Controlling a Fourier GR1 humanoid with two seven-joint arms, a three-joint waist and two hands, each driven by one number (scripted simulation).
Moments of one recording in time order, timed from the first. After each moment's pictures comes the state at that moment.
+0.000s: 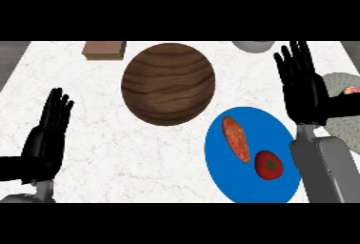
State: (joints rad) left arm -0.02 0.39 -0.17 -1.65 0.30 0.36 -0.09; right arm -0.41 -0.20 -0.01 -1.44 -0.47 -0.17 -0.05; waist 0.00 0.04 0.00
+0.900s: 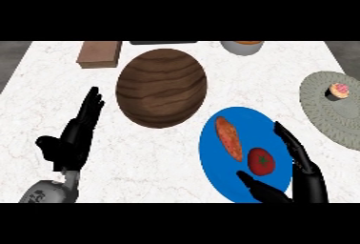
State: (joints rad) left arm -0.12 0.34 -0.27 -1.56 0.23 0.33 0.02; right arm 0.19 -0.25 0.31 -1.77 0.06 -0.48 -0.34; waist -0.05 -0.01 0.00
